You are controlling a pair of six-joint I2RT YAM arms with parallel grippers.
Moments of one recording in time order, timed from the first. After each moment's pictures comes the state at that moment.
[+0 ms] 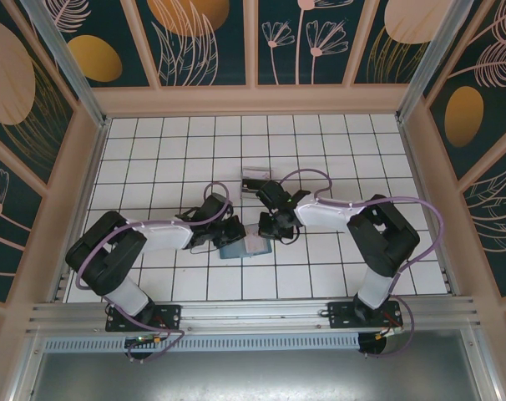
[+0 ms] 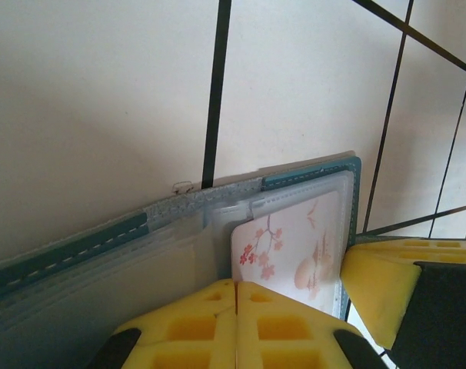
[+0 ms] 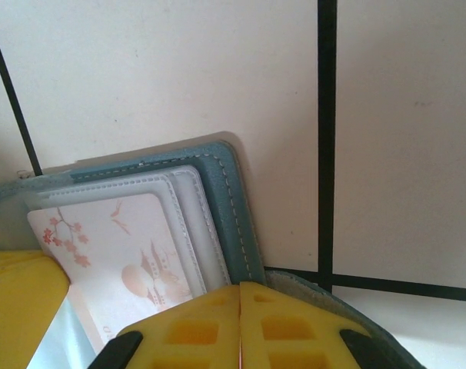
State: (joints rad) left arm -0.71 1.61 0.66 0.04 0.29 -1.03; right arm 0.80 1.75 1.00 -0.51 -0.16 0.86
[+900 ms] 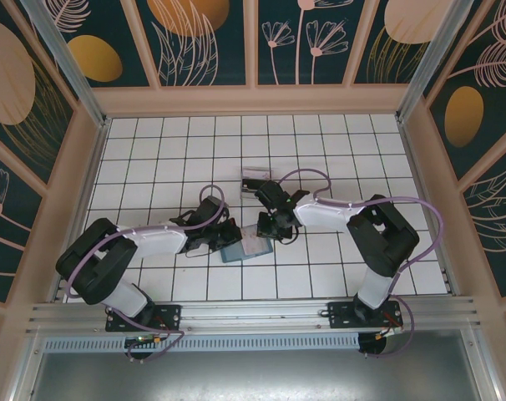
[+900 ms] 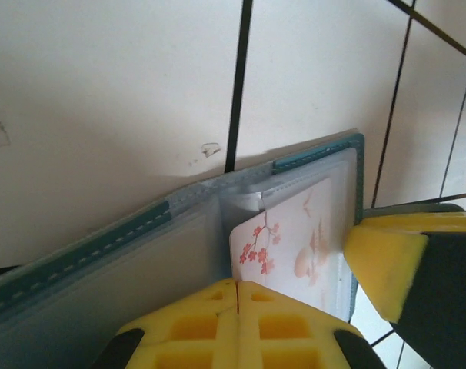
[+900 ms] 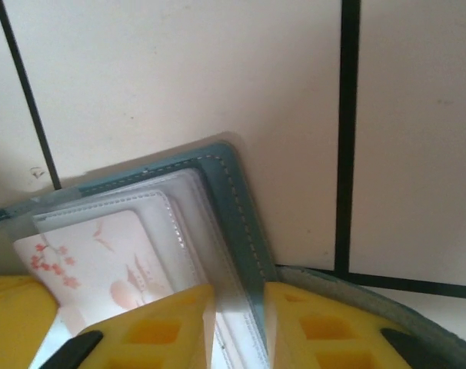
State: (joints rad) left arm -0.71 1.55 0.61 0.02 0.28 -1.03; right arm 0.81 1.75 1.01 -0.51 -0.16 0.86
